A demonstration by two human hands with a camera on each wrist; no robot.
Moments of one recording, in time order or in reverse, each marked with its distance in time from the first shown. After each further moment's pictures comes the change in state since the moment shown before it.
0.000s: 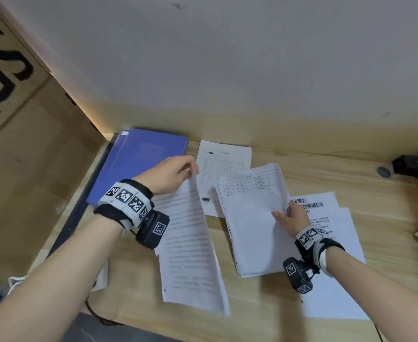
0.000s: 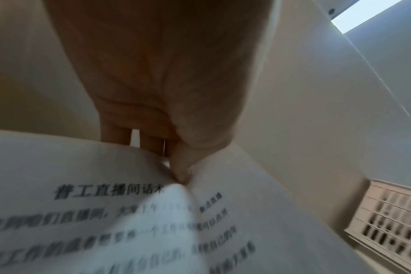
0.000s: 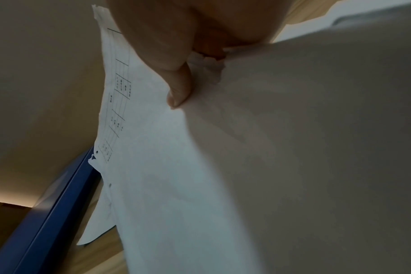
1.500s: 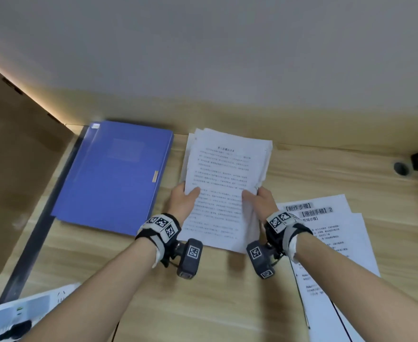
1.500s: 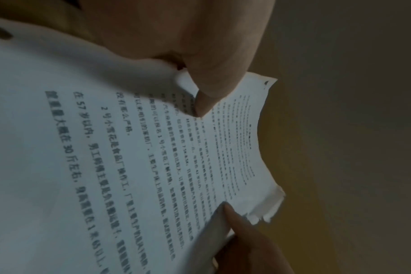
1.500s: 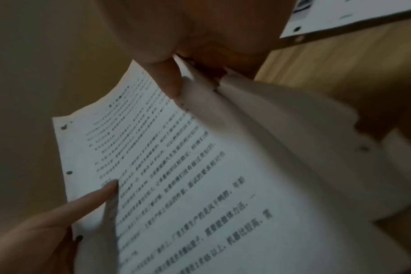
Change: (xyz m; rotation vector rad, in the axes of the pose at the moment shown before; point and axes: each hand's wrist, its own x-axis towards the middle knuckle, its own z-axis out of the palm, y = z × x) left_hand 0.091 -0.042 0.138 -1.004 0.267 -0.499; right_hand 0.072 -0.066 0.063 0.602 -0.174 0.053
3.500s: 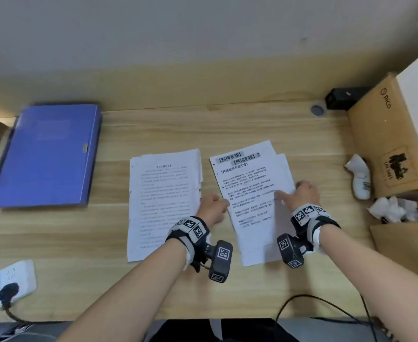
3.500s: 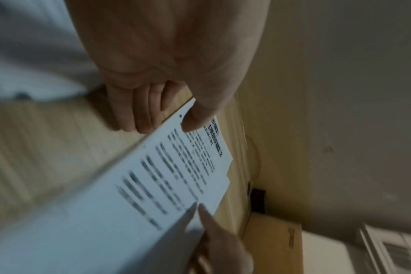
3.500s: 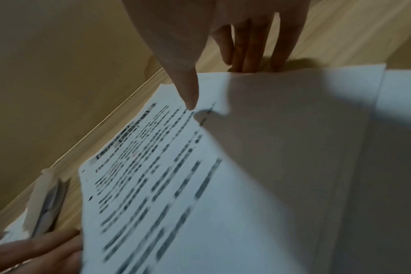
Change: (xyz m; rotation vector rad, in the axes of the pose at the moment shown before) left_hand -0.132 -0.090 0.209 0.190 -0.320 -0.262; right_hand -0.119 0.129 -0.239 -0.648 0.527 0.276
